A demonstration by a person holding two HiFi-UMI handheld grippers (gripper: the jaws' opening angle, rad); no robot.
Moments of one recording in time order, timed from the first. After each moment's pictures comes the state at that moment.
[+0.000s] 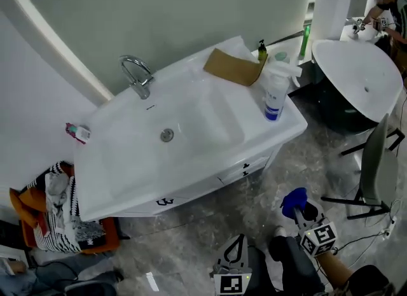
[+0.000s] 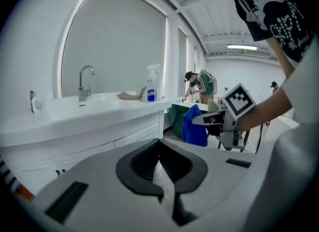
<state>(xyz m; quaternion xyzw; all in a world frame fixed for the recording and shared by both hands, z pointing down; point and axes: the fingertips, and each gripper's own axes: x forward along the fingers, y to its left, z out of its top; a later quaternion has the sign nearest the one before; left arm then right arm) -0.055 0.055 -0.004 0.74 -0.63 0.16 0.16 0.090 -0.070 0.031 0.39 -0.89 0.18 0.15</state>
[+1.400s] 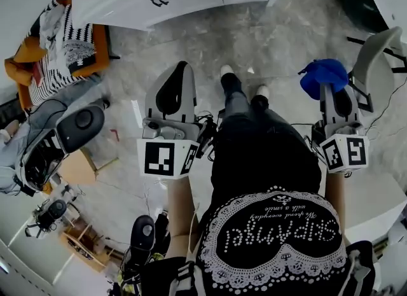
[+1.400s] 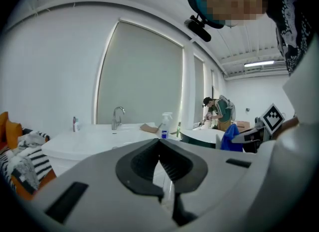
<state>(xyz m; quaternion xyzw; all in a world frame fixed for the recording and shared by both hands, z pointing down) -0.044 0.218 -0.232 0.67 -0.74 0.06 0.11 0.207 0.093 -0.183 0.33 -0.92 0.15 0.14</state>
